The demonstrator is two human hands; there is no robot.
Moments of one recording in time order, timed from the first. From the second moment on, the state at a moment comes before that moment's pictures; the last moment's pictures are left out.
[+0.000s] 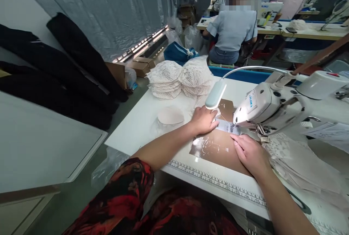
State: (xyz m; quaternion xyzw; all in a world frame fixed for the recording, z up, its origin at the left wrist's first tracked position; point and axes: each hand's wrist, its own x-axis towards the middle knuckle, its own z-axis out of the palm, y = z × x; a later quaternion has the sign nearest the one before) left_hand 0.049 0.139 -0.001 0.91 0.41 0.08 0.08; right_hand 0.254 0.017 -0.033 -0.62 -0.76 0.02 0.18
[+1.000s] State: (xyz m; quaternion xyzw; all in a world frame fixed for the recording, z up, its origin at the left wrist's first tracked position) left_hand 0.060 0.115 0.002 0.77 0.33 0.12 0.54; right_hand 0.254 0.008 -0.016 -0.53 -0.80 0.15 0.23
